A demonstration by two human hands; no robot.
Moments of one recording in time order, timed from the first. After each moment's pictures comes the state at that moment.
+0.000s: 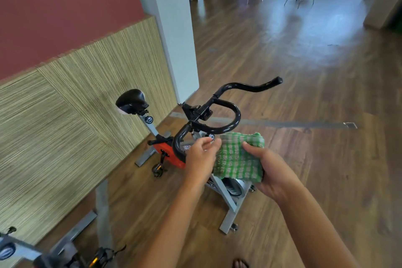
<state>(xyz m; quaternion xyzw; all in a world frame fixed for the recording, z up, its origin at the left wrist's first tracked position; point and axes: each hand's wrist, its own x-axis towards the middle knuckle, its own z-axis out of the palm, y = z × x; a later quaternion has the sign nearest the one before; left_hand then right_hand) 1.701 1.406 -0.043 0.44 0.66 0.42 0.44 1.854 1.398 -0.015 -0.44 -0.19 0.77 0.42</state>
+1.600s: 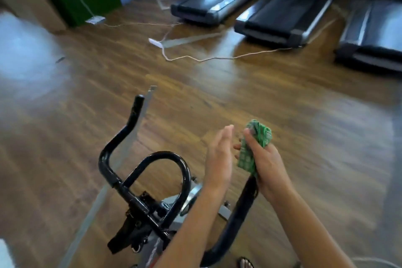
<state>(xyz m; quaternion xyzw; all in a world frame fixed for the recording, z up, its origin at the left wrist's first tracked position) 1.699 1.579 -0.044 0.70 0.14 -0.02 0.70 1.708 1.481 -0.045 -0.59 0.13 0.09 0.79</state>
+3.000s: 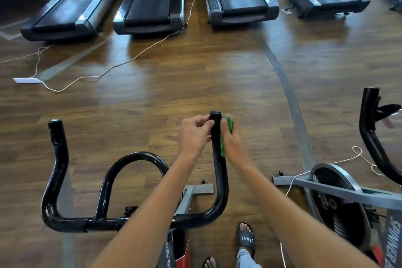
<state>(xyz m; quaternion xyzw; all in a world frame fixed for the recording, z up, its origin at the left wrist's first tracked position) 1.688 1.596 -0.104 0.76 -0.07 -0.20 0.62 1.624 1.506 -0.152 -0.70 0.24 -0.17 0.65</state>
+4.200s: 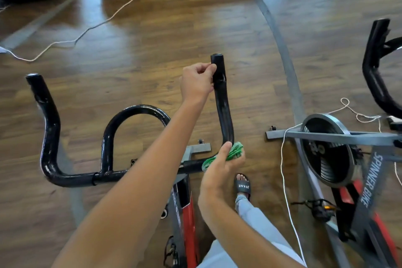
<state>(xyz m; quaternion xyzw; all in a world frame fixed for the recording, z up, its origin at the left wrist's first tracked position) 1.697 1.593 -0.130 0.75 -0.07 -0.20 0.63 1.534 1.676 -0.160 -0.37 0.60 -0.26 0.66</state>
